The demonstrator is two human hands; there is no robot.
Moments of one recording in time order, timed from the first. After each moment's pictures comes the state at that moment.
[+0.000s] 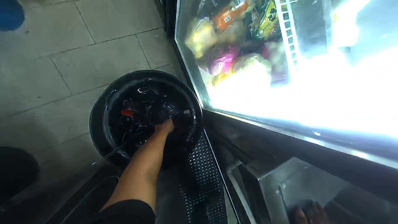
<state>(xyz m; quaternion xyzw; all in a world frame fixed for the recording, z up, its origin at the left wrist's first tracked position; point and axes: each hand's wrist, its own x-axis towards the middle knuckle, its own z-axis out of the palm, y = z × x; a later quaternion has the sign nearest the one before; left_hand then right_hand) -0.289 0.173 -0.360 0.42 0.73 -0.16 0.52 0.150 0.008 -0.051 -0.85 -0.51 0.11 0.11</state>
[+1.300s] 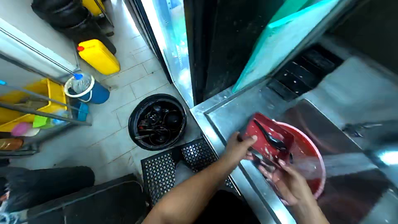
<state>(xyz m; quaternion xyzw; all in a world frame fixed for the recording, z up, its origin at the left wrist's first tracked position) 0.118 -0.001 0.064 0.24 0.51 0.32 0.76 0.315 -0.079 0.052 -0.53 -0.13 0.65 0.53</state>
